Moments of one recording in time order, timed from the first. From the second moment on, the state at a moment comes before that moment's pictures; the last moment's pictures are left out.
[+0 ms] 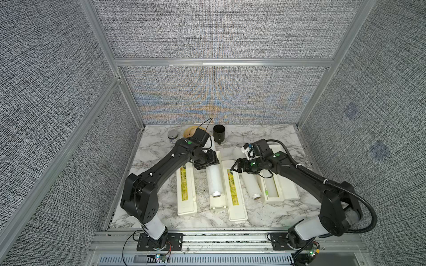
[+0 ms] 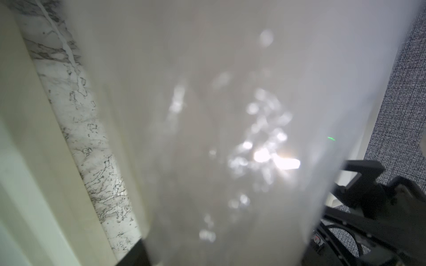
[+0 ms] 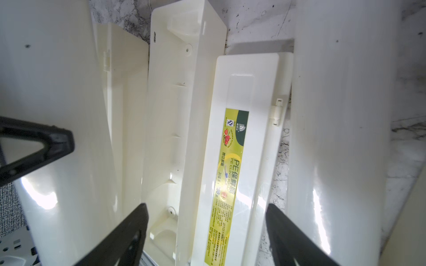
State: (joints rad) left arm -0.58 1.69 1.44 -0.90 0.32 -0.72; right arm 0.49 1.49 1.09 -0.59 -0.39 0.46
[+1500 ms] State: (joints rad) left arm -0.73 1.86 1.33 -0.84 0.14 -0.80; right arm 0.46 1.42 0.97 -0.57 -0.37 0.45
